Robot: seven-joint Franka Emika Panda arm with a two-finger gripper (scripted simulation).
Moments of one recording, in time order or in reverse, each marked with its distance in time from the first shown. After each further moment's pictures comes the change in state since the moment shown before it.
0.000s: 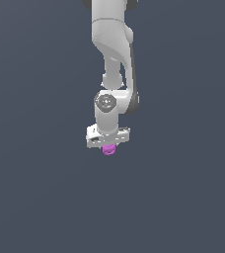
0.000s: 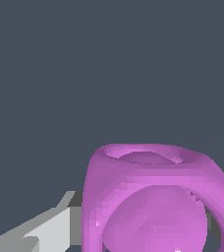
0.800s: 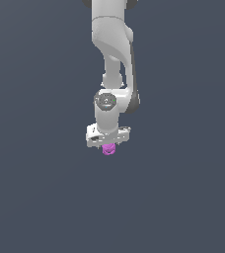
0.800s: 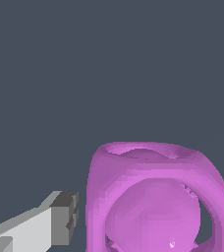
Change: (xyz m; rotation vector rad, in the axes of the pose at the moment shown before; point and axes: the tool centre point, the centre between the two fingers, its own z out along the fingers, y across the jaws) arm -0.001 0.000 -0.005 0.000 -0.001 0.000
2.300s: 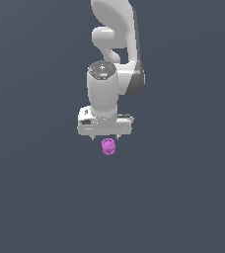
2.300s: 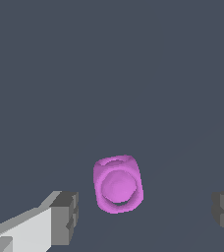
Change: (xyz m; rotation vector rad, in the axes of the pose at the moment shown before) arm 0.029 0.015 -0.115 -0.019 0.052 0.168
